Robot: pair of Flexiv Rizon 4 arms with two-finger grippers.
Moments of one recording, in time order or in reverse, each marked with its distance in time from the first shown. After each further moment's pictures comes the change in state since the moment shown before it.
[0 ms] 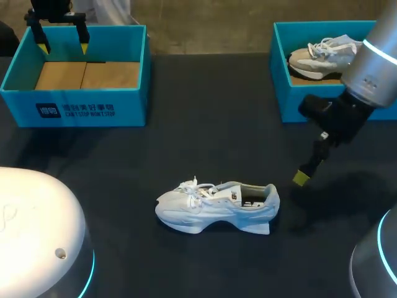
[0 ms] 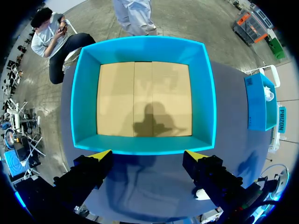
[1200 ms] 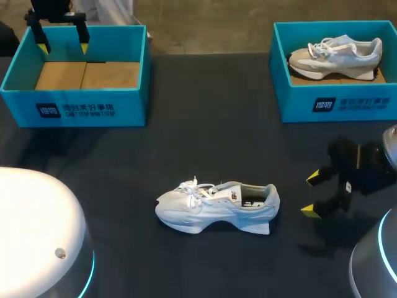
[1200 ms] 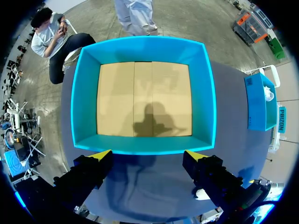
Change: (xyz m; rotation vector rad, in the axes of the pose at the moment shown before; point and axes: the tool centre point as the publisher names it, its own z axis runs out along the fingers) left arm 0.000 0.000 0.000 0.000 0.000 0.000; right arm -0.014 -0.031 0.046 -0.380 -0.189 -0.343
